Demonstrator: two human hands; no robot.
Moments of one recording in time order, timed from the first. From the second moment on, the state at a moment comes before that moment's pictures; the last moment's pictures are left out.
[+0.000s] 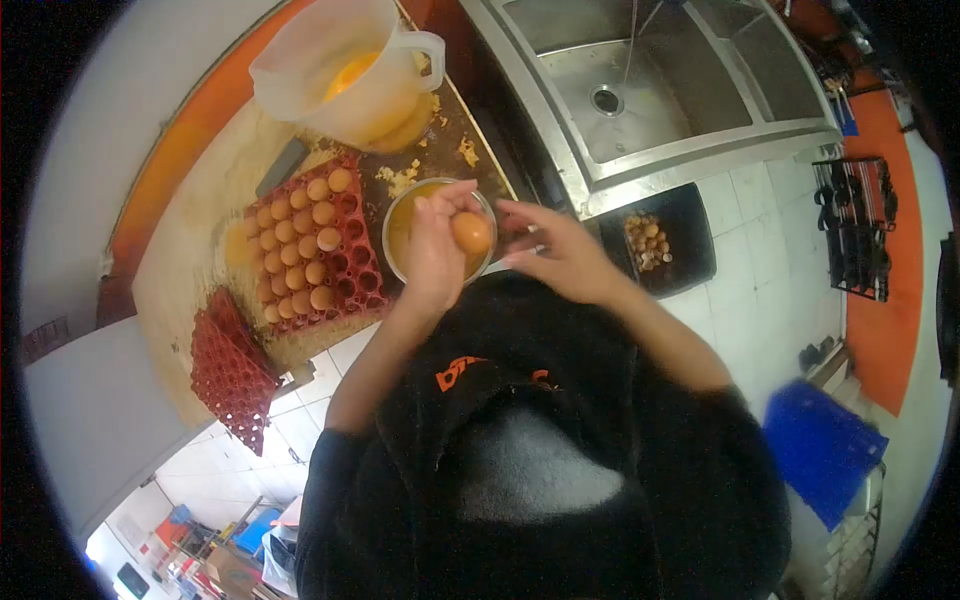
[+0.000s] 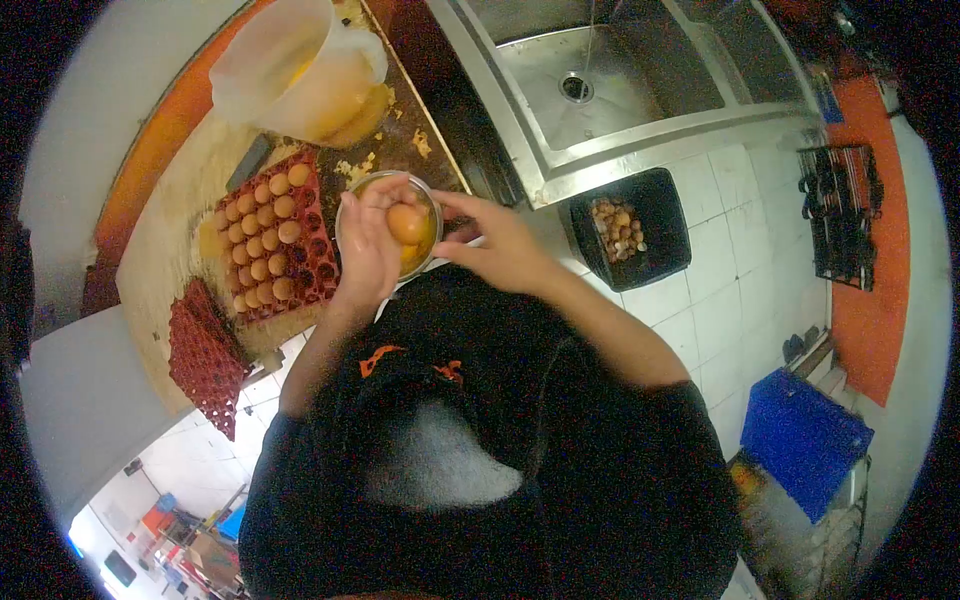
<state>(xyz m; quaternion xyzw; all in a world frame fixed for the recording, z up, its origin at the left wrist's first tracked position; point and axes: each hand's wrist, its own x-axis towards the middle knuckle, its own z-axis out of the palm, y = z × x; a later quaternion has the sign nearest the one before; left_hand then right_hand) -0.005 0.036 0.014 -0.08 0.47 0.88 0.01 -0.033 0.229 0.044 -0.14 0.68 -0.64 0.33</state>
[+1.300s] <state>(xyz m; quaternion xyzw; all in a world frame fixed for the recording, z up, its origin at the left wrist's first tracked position) 0.017 -0.029 -0.020 0.12 0.96 0.18 -0.16 -0.046 0.111 -0.028 -0.32 0.71 -0.56 0.27</state>
